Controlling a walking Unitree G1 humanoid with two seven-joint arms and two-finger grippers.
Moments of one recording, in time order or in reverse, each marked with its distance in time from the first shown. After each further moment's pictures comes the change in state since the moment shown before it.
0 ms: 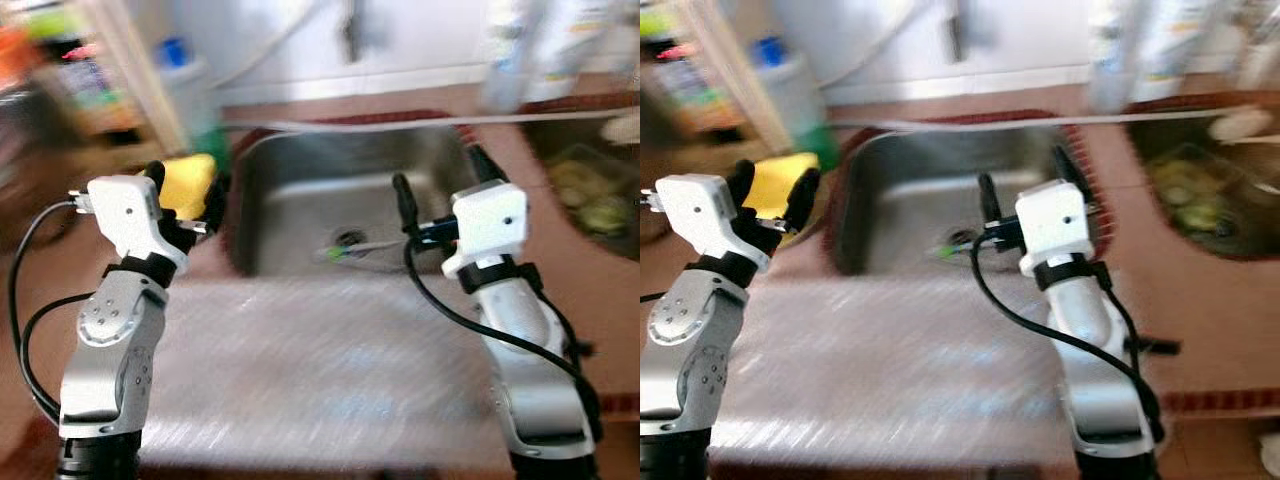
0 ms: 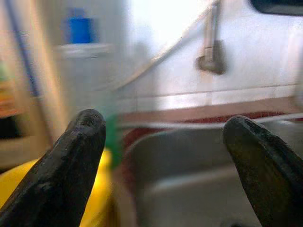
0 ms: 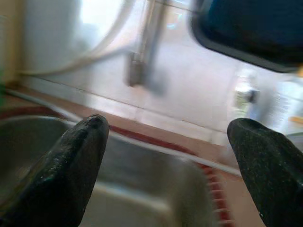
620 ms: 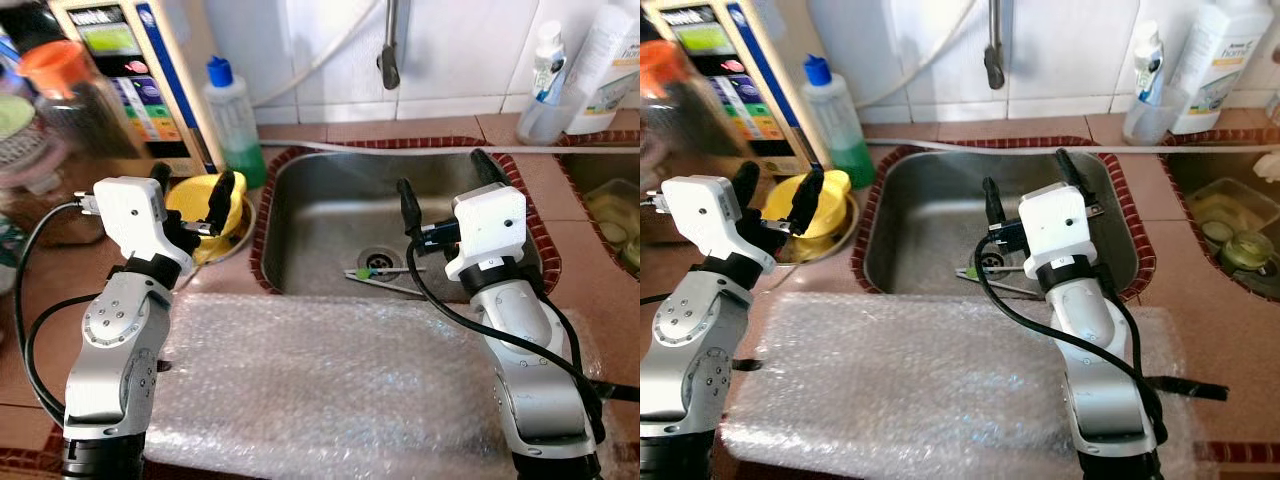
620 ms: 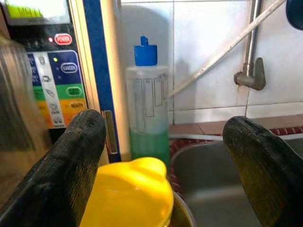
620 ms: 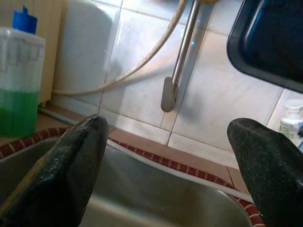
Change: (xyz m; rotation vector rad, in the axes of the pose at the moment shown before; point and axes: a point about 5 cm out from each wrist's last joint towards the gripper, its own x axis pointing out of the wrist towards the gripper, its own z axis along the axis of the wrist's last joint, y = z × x) left arm -0.003 0.005 -0.001 0.032 0.008 0.036; right arm 0.000 0.003 -0.004 0.005 0.013 0.013
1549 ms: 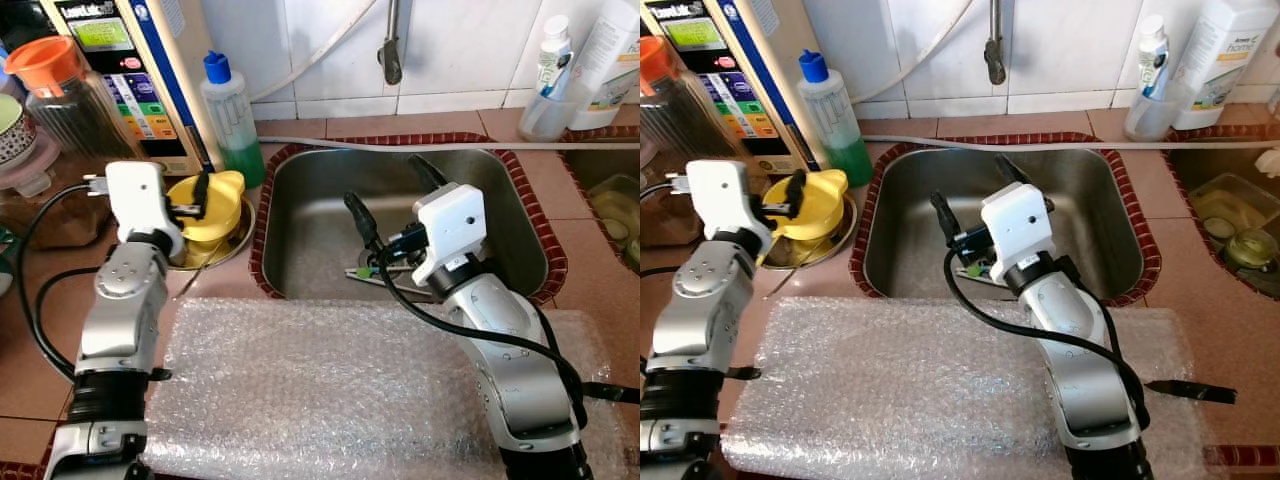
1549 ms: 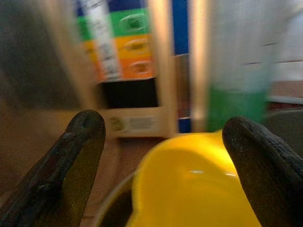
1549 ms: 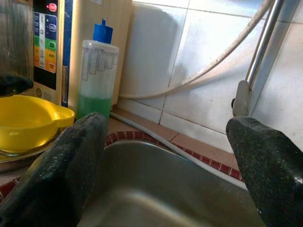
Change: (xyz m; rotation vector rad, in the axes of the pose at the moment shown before) left arm 0.042 0.042 -0.031 0.096 0.183 0.231; right arm 0.007 0.030 0.010 0.125 -0.033 0.251
